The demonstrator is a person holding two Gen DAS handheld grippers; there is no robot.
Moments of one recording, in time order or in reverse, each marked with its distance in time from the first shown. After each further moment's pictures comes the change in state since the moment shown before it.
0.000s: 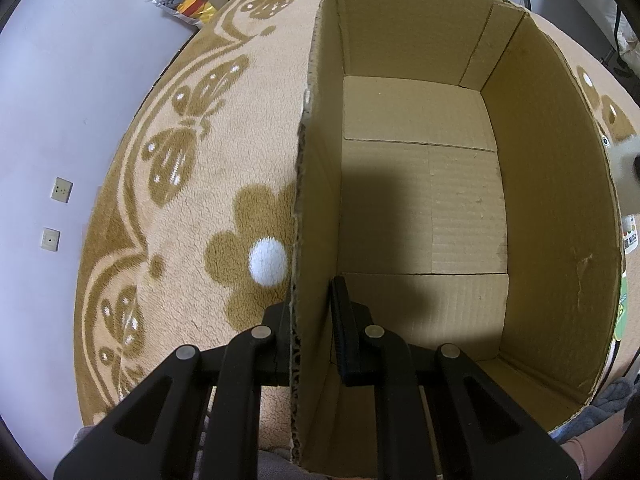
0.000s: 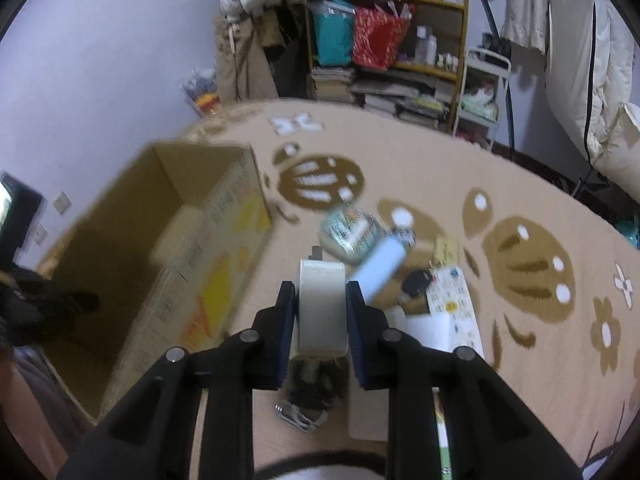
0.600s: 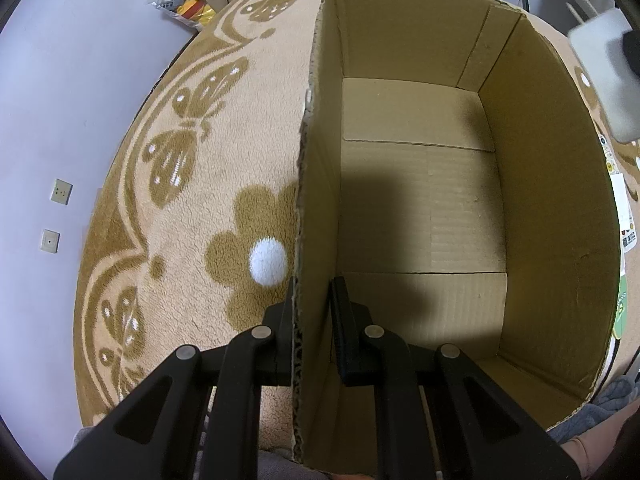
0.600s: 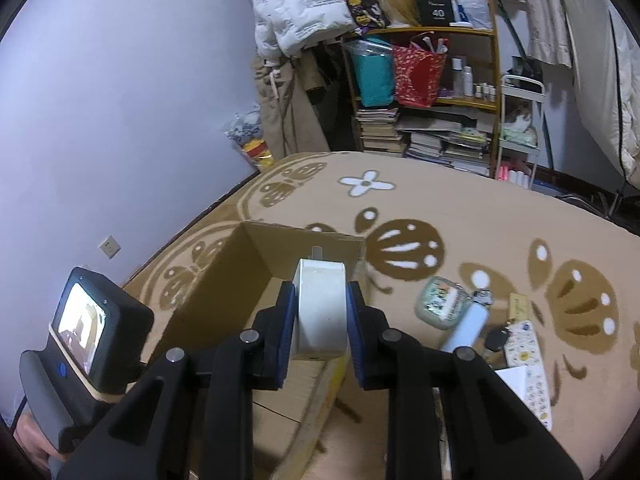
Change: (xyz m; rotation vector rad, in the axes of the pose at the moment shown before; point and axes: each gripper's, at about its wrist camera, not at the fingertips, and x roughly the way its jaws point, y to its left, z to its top) left arm -0.002 0.000 -0.001 0.000 -0.009 -0.006; right arm -0.011 0.059 0.042 0.039 -0.113 0.165
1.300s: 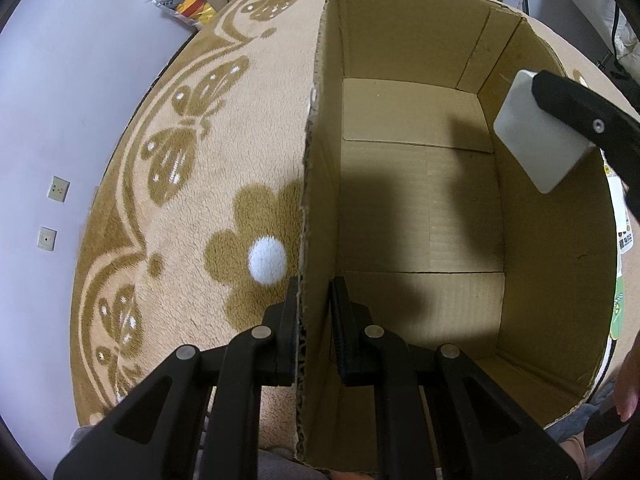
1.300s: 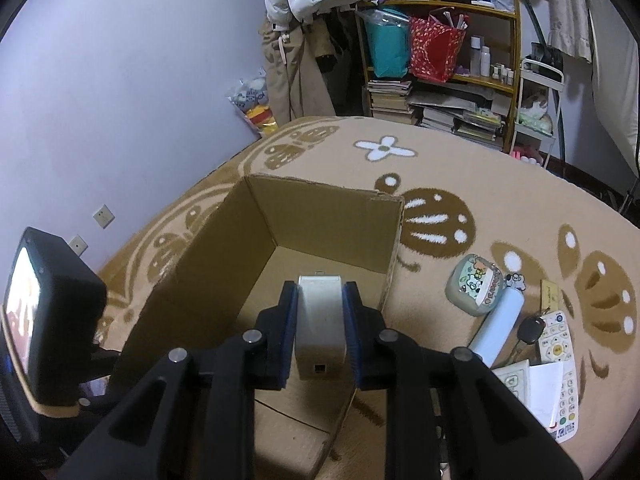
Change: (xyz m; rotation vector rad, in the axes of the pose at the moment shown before) left arm 0.000 0.002 -0.002 -0.007 -0.001 -0.015; right arm 0.048 0.014 -0.017 -0.042 0.106 -0.014
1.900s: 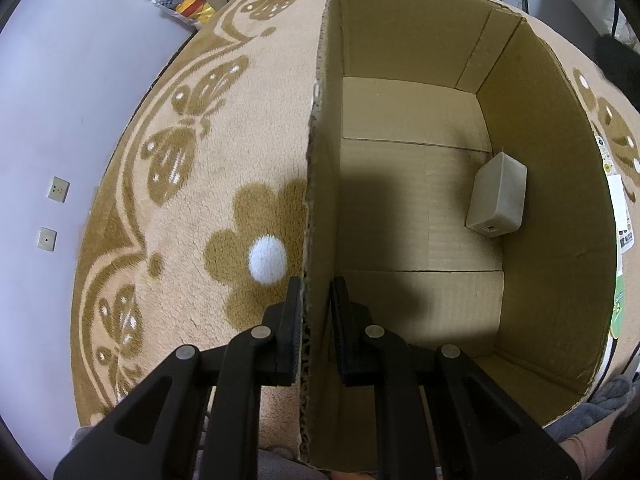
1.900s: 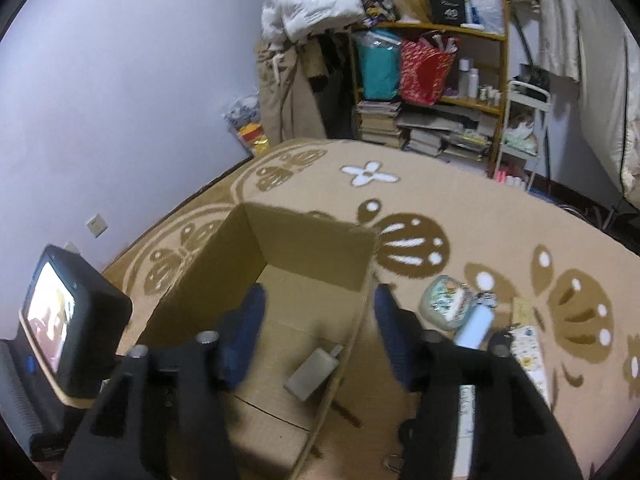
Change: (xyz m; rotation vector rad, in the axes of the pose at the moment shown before) left arm 0.000 -0.001 -0.001 0.004 0.000 0.004; right arm -0.035 -0.004 0.009 -0.006 -0.075 -0.056
